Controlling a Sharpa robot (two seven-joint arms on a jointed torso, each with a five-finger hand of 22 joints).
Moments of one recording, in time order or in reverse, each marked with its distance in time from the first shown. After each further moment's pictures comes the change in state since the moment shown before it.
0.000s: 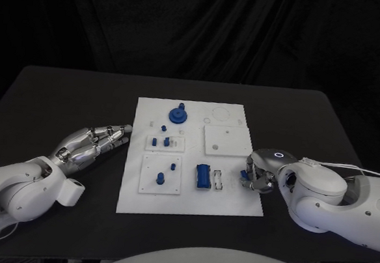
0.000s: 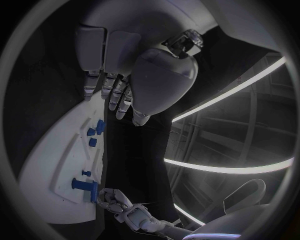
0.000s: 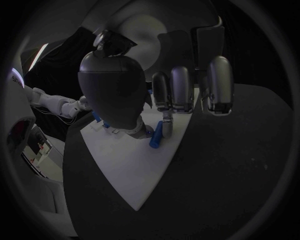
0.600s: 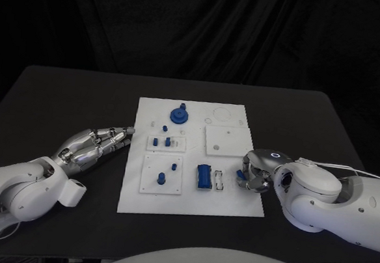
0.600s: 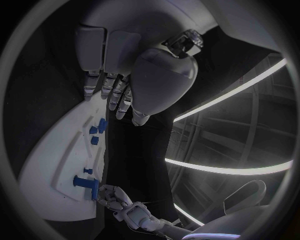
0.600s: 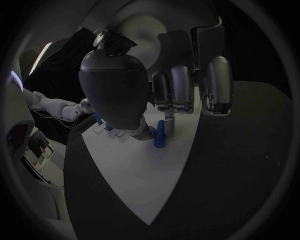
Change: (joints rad) left arm -0.004 0.002 0.000 -0.002 0.000 0.011 -0.013; left_hand 0.009 0.001 0.007 -0.007 0.004 0.000 0.000 0.000 0.000 0.000 0.000 0.000 0.000 0.004 0.004 0.000 0.001 0.000 0.000 0.000 0.000 0.000; right arm -0.009 0.032 0.006 -0.016 0.061 -0.042 0.002; right_hand 0.084 0.004 0.012 -0.043 0.012 0.017 -0.011 0.015 0.122 0.000 -0.021 0.000 0.000 0.000 -0.015 -0.009 0.000 0.000 0.002 -0.016 -0.011 0.000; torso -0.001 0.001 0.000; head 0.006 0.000
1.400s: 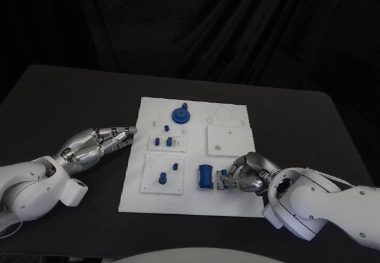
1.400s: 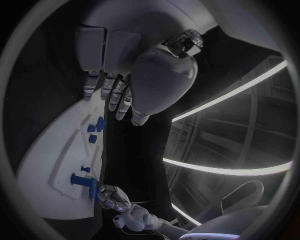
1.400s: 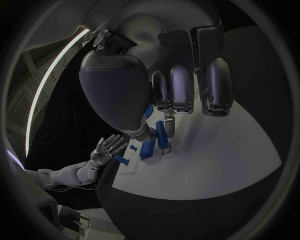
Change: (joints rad) left arm -0.002 0.002 0.000 0.000 0.000 0.014 0.021; left_hand 0.012 -0.004 0.014 -0.003 0.004 0.016 0.002 0.006 0.002 0.012 0.005 0.015 0.002 0.011 0.011 0.012 0.003 0.000 0.005 0.006 0.004 0.007; right arm 0.008 0.012 -0.015 0.054 0.620 -0.322 0.188; right_hand 0.005 0.012 0.005 0.005 -0.002 0.003 0.003 -0.001 -0.083 0.000 -0.007 0.000 0.001 -0.004 -0.004 -0.007 0.000 0.000 -0.001 -0.001 -0.012 0.000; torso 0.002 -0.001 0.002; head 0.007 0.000
